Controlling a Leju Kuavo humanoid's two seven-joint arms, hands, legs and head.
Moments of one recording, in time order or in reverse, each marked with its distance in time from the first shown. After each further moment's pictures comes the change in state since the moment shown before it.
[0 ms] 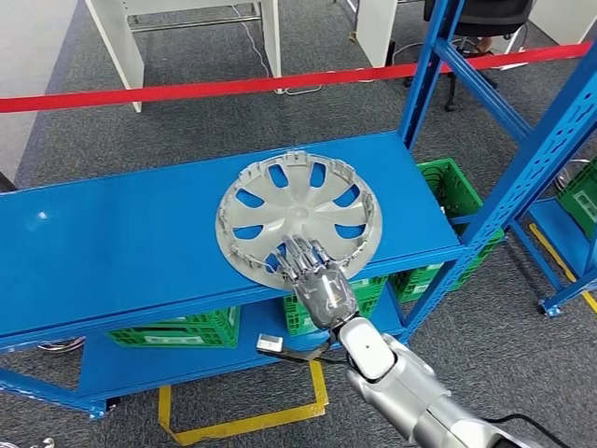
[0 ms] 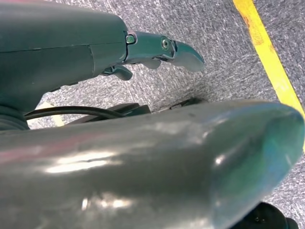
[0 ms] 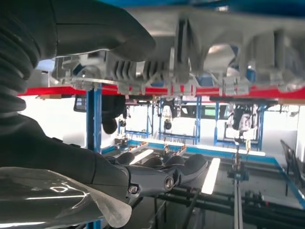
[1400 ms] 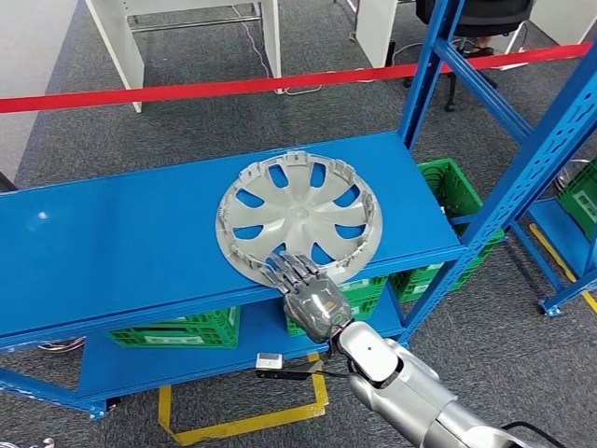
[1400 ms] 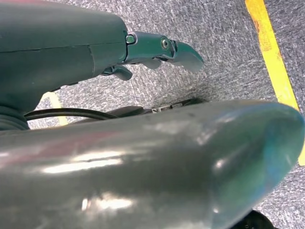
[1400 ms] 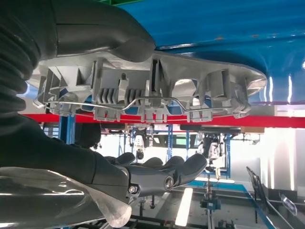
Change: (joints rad) left arm 0.006 -0.008 0.086 0.000 0.012 0.005 -0.005; right arm 0.030 -0.062 0.078 -0.136 -0.207 0.154 -0.134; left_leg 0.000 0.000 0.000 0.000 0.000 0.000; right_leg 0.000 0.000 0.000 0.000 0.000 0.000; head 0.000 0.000
